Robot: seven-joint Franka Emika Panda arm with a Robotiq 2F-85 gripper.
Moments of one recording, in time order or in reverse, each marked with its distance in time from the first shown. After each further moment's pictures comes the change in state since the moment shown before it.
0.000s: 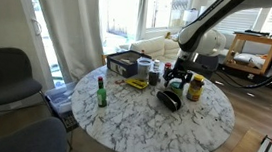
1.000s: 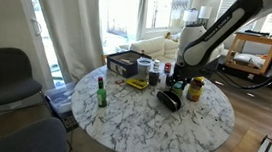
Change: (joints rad) arm -0.007 0.061 -0.002 -0.010 -0.547 0.096 0.413
